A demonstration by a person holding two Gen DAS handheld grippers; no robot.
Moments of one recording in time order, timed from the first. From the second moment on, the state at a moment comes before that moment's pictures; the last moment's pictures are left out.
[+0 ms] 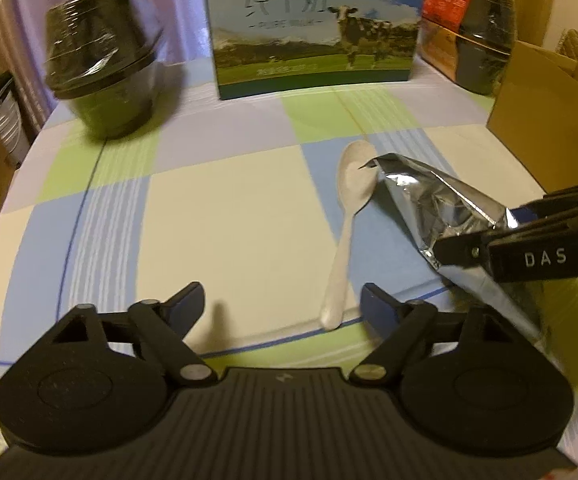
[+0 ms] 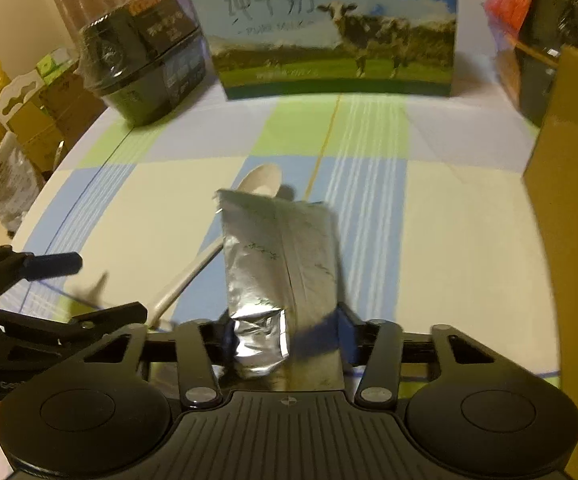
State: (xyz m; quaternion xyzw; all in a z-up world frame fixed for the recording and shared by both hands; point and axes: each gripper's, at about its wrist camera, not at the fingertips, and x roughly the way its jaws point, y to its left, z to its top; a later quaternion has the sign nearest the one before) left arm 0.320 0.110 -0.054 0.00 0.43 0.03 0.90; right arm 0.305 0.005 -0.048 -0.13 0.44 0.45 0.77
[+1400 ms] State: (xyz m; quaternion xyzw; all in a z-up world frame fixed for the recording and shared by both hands) left arm 0.406 0.073 -0.084 0.05 0.37 -0.05 0.93; right arm 0.332 -0.023 -0.063 -0.13 0.41 0.42 0.80
